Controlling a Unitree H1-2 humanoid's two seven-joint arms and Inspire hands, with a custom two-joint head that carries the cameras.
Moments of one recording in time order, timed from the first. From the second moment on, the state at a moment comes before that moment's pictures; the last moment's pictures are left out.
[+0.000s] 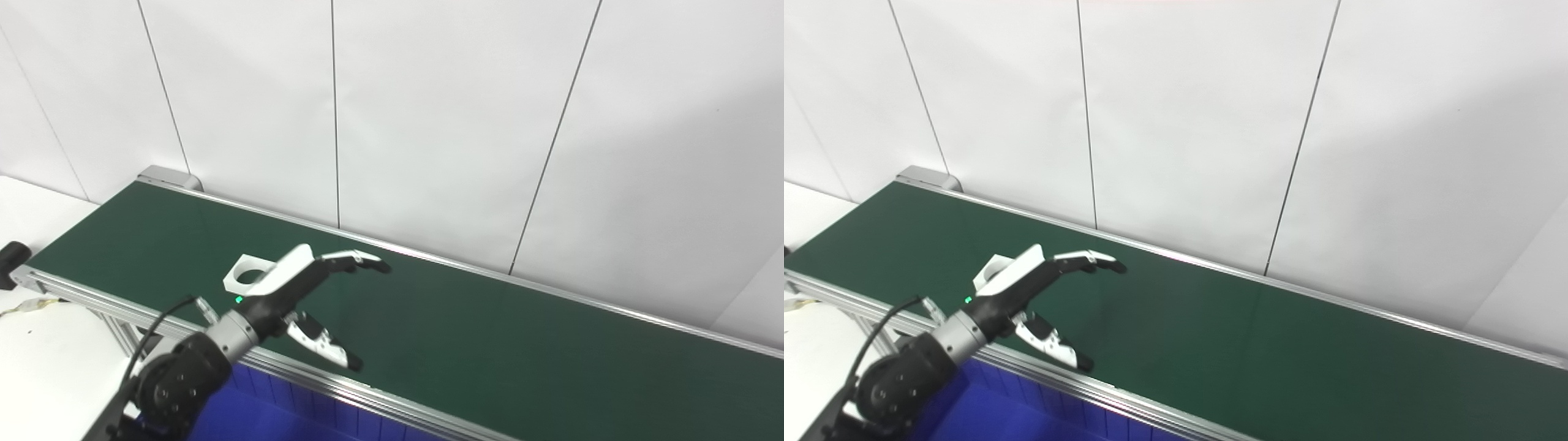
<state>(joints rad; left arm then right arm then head) 0.01 0.49 0.09 -0.35 0.31 0.01 -0.31 0.22 -0.06 0.25 0.14 -0.15 -0.40 0.04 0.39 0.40</state>
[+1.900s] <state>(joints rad) -0.41 0.68 -0.28 0.53 0.86 -0.01 -0.08 0.23 -0.05 0.25 0.11 -0.15 -0.40 0.05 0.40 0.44</state>
